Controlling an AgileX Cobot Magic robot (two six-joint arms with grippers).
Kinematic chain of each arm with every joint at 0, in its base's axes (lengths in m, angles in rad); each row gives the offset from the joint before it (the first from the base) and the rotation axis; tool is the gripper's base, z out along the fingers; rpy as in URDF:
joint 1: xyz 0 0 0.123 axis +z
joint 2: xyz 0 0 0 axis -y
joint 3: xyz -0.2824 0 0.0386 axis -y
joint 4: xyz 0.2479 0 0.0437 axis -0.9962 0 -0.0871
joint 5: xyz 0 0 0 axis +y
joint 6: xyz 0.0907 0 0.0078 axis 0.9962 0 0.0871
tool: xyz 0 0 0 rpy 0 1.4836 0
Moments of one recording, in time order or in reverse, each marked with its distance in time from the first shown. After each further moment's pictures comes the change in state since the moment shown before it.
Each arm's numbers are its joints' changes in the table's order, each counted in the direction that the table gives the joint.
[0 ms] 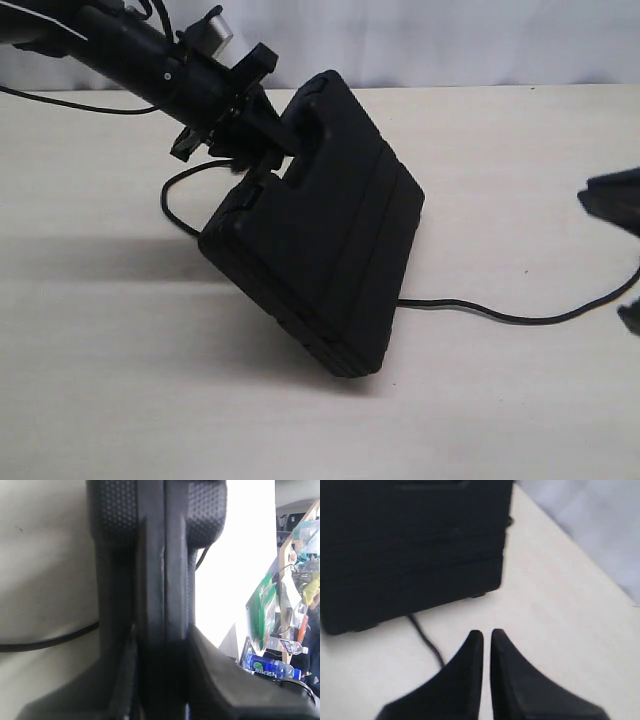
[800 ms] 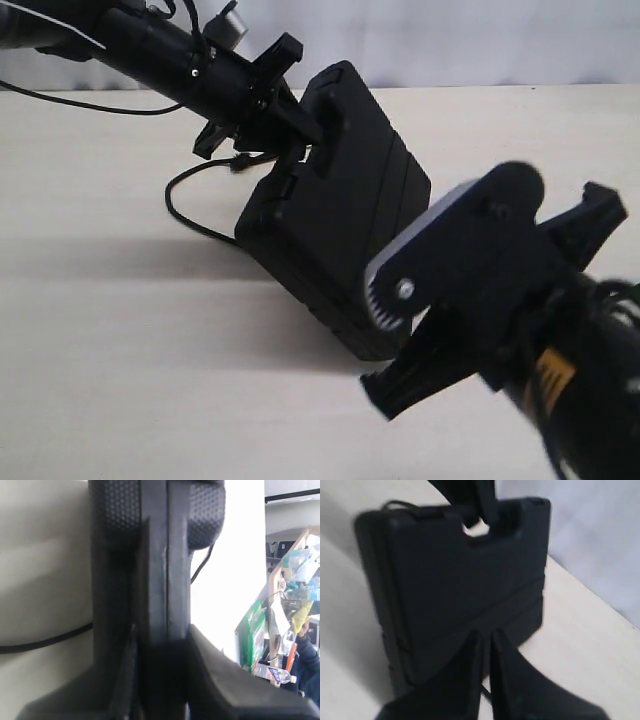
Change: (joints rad) left arm -0.053 0.000 0.000 0.057 -0.104 -0.065; right arm 1.123 -0.405 -0.073 1.520 0.386 2.102
